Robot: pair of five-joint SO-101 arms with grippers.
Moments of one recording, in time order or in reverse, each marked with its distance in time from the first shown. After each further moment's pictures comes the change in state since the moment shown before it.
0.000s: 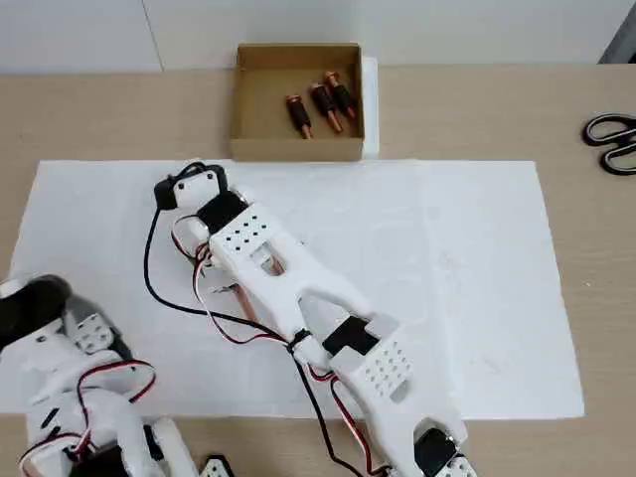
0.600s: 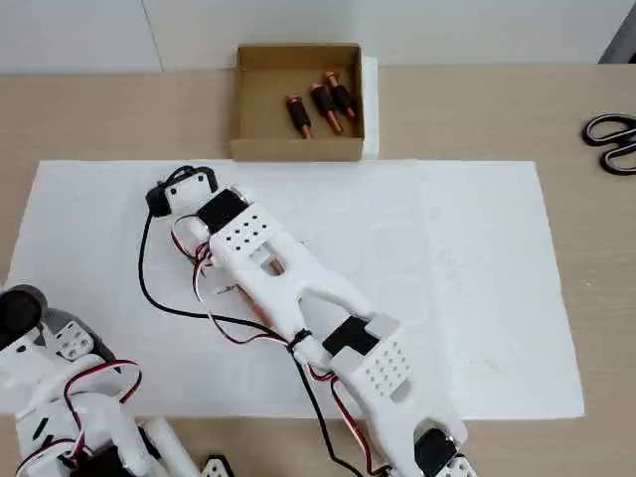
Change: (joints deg) left arm -5.5 0.0 0.0 0.0 0.0; right arm 0.0 0.2 -1.6 0.0 5.1
